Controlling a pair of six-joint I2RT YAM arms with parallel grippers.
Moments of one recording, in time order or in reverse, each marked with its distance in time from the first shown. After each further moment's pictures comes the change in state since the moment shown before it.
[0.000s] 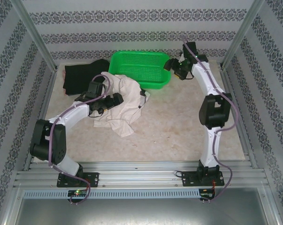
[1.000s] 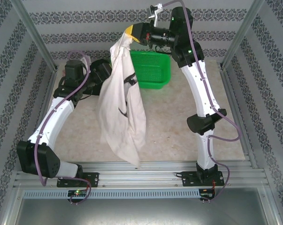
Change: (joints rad) left arm 0.101 -0.211 0.252 0.020 0.041 -0.029; right arm 0.305 -0.082 0.649 0.299 -0.541 0.440
